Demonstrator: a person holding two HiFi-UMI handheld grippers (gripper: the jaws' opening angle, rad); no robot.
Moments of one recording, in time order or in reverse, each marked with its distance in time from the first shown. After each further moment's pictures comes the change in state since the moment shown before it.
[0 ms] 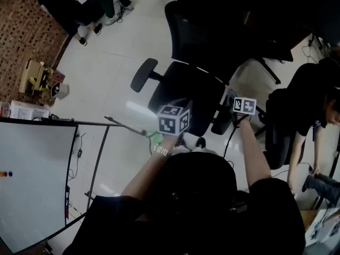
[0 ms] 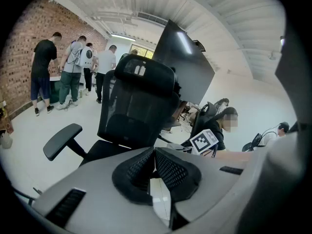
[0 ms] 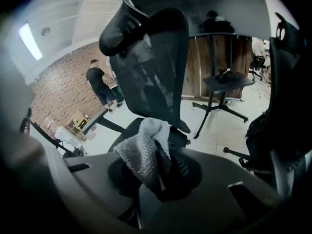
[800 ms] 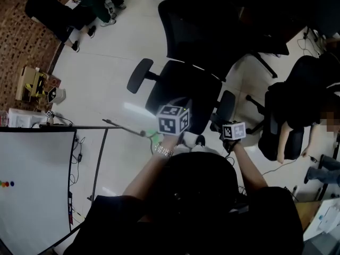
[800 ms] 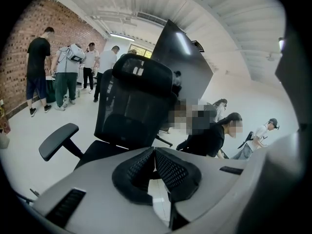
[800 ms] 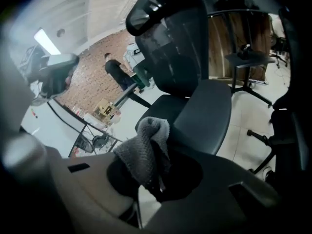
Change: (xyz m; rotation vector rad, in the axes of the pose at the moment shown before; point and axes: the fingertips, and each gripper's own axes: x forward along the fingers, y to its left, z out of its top) left arm 0.009 -0.006 -0.002 0.003 -0.006 -0.037; right arm -0.025 0.089 -0.147 -0.070 0.133 0.264
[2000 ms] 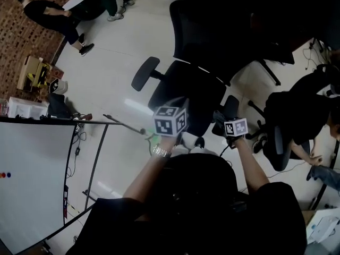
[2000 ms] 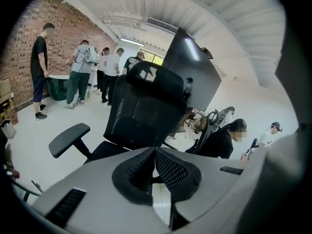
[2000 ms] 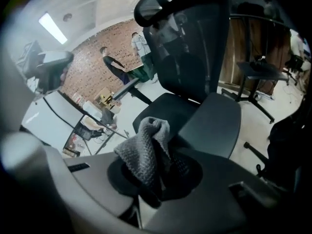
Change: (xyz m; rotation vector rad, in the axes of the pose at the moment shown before) left arm -0.022 0.035 0.011 -0.060 -0.053 0.079; right arm 0.014 -0.011 0.026 -0.129 0.085 -0.017
